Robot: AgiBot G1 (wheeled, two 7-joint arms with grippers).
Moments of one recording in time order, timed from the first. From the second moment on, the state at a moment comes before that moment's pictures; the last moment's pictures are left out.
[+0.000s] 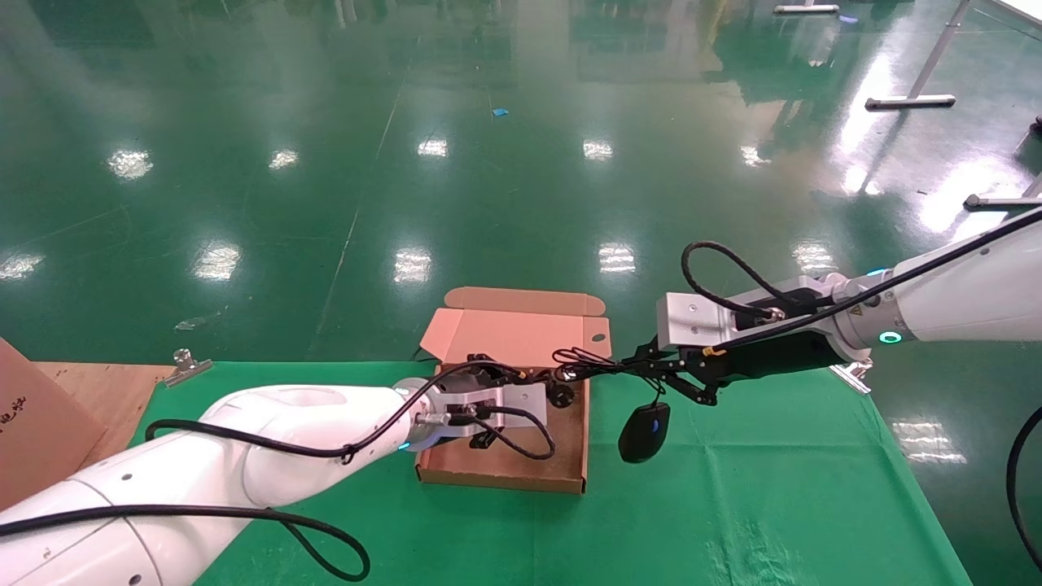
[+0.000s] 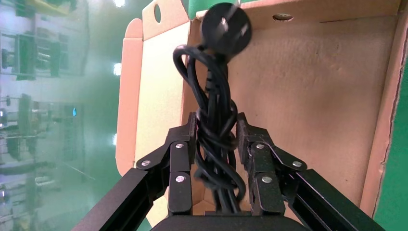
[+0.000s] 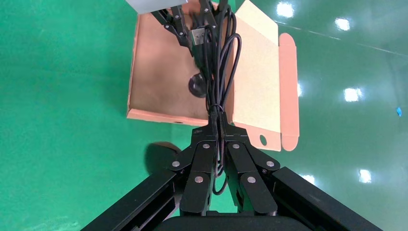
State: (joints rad) left arm -1.55 1.37 1.38 -0.62 1.77 0.42 -0.23; right arm 1.92 -1.23 -0.57 -0.01 -1.74 -1.32 -0.63
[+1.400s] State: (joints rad) left arm -1.49 0.77 1.01 -0.75 1.01 0.89 0.25; right arm 1.66 -1.38 -0.84 0.51 -1.61 -0.97 -0.27
